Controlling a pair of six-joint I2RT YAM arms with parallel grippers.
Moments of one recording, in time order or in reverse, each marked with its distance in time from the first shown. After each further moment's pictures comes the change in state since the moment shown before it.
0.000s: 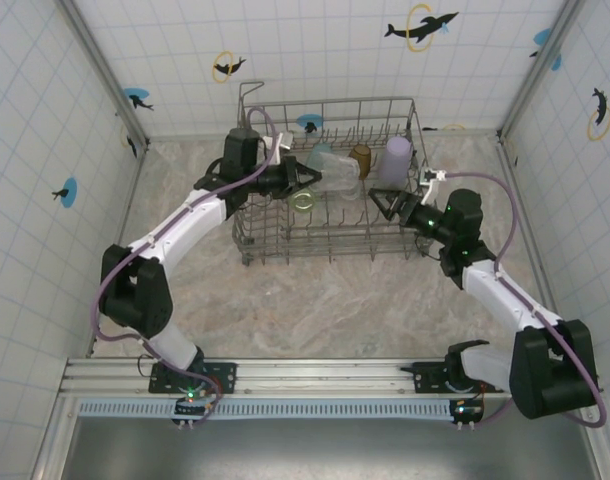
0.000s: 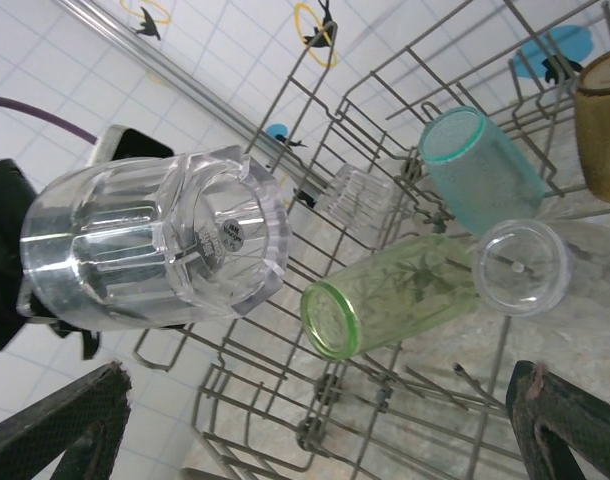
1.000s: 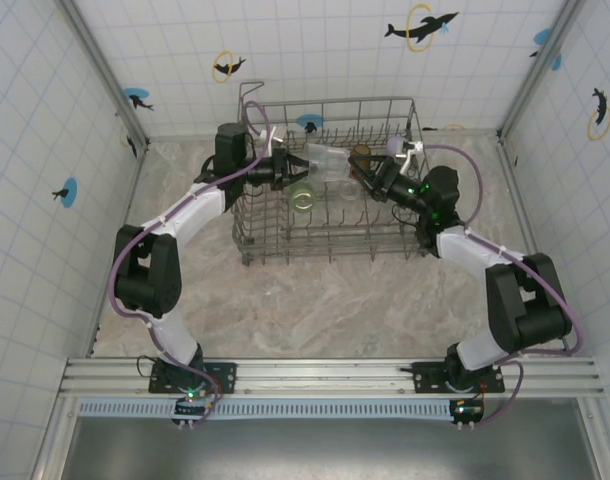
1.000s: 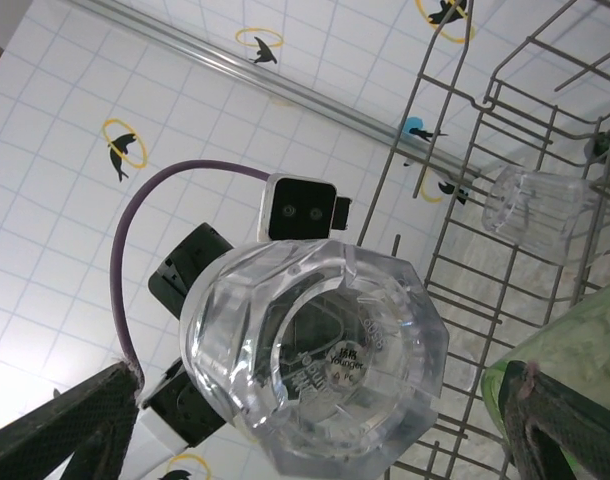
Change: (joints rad) left arm 0.097 0.129 0.000 0.262 0.290 -0.080; right arm 0.087 0.348 0.214 0.405 -0.082 0.455
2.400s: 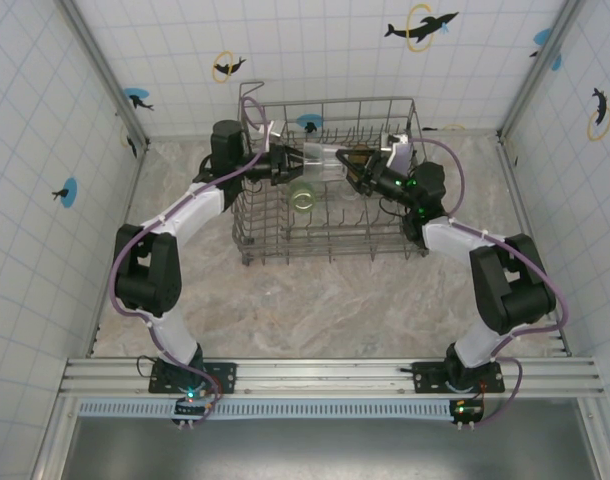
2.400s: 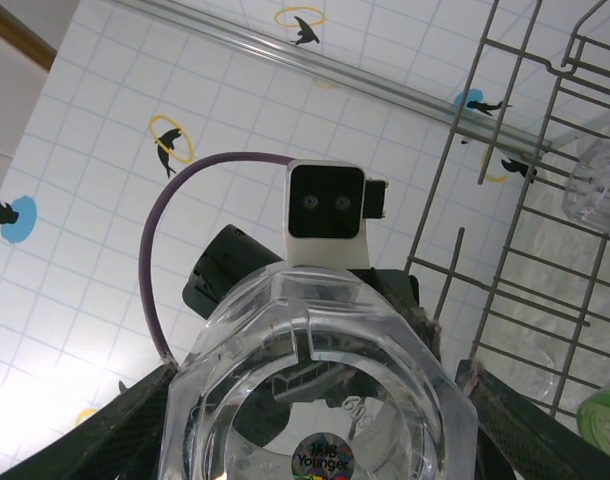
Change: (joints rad) left arm 0.018 0.006 0.000 0.119 0.050 -0.096; right arm 0.052 0.122 0.085 0.134 -0.013 0.130
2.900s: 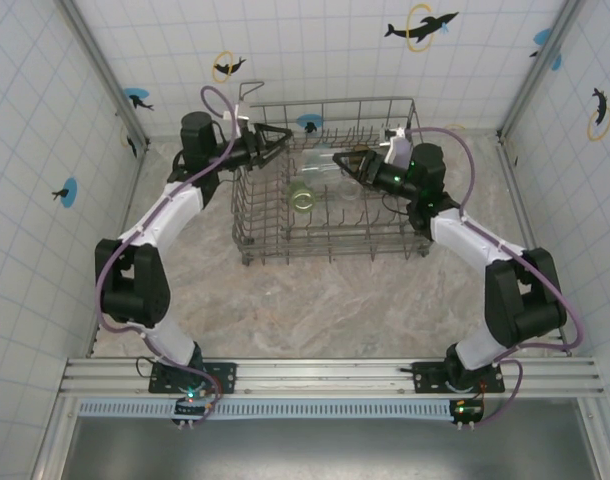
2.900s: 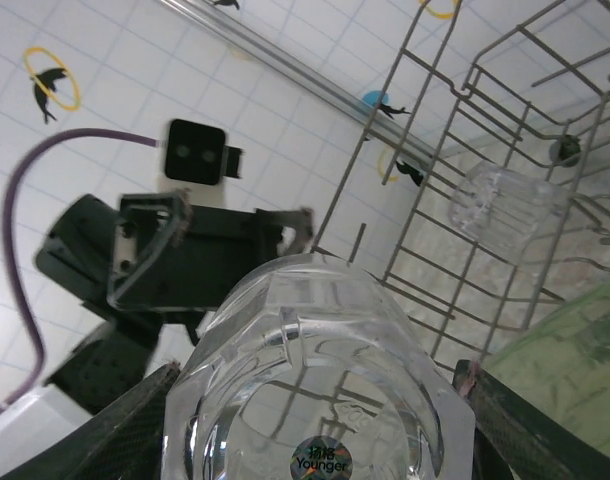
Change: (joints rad) left arm 0.105 -0.113 0.000 -0.027 -0.174 -0.014; right arm -0.003 -0.090 0.121 -0.512 0.014 -0.430
